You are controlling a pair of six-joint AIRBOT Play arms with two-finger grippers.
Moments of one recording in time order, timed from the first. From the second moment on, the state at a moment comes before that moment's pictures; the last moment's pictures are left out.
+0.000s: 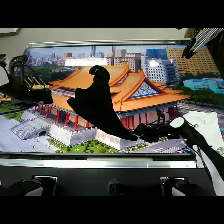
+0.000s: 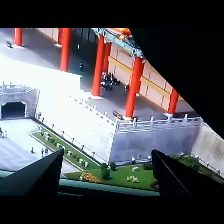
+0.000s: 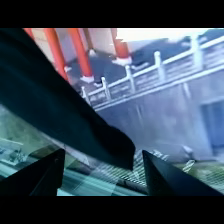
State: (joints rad) left arm -0.22 -1.24 1.53 1.63 -1.59 -1.92; right arm 0.11 -1.22 0.61 -0.75 0.95 1.49
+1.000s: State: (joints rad) left arm 0.24 -1.53 1.21 0.87 -1.06 -1.35; right arm 0.23 -1.05 0.60 -0.75 0.97 1.61
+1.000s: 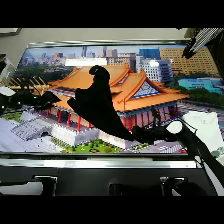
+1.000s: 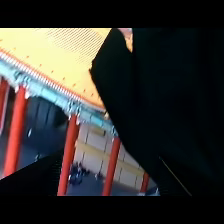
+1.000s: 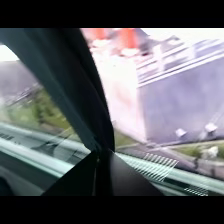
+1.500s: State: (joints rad) left arm 0.18 -1.77 1.28 0.73 -0.97 -1.24; right arm 0.23 -0.96 0.60 -0.76 0.99 1.64
